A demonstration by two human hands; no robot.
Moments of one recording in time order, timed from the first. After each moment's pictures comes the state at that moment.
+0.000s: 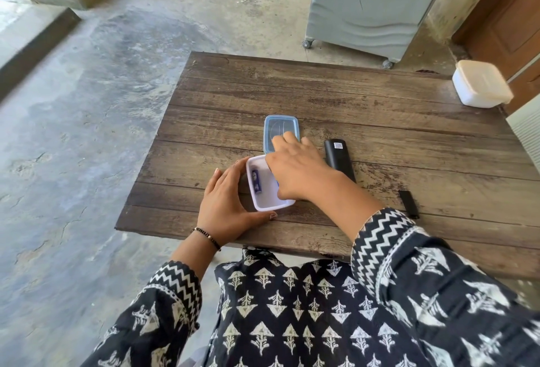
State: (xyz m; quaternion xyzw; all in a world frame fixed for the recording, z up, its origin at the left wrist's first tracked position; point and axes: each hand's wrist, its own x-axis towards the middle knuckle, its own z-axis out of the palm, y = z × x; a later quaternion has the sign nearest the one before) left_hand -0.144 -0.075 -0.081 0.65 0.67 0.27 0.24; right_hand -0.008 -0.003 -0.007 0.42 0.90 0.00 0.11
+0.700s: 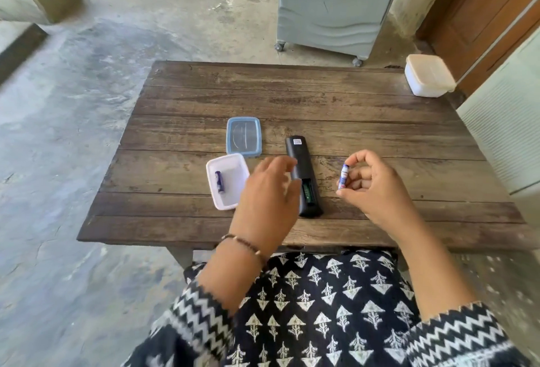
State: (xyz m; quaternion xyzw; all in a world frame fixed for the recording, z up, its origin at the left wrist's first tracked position) left_hand -0.015 -0.086 0.003 0.66 0.64 0.30 0.25; right_hand 0.164 -0.054 -0.007 0.63 0.61 -0.38 -0.29
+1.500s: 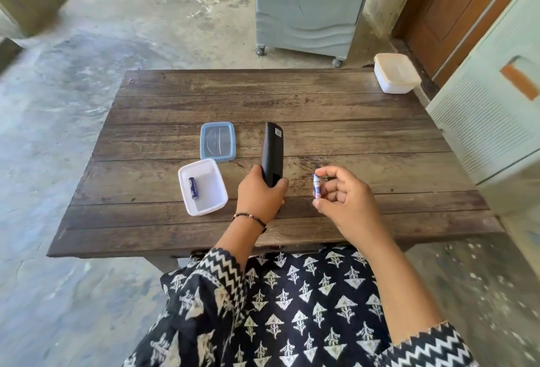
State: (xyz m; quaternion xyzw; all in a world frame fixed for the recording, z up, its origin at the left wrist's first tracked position) left_hand 0.019 -0.045 -0.045 0.50 0.70 0.30 0.41; right_hand 0.168 -0.081 -0.016 0.62 0.57 -0.40 -0.35
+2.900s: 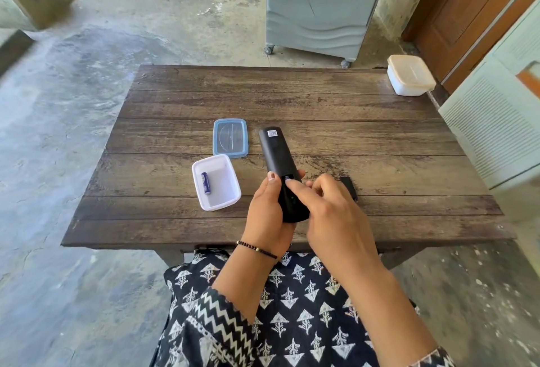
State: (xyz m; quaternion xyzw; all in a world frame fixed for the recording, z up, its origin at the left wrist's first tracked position) left_hand 0.020 -0.082 -0.036 0.12 0.40 0.55 0.72; right_hand 0.119 -0.109 0.001 0.58 0.79 -0.08 -0.18
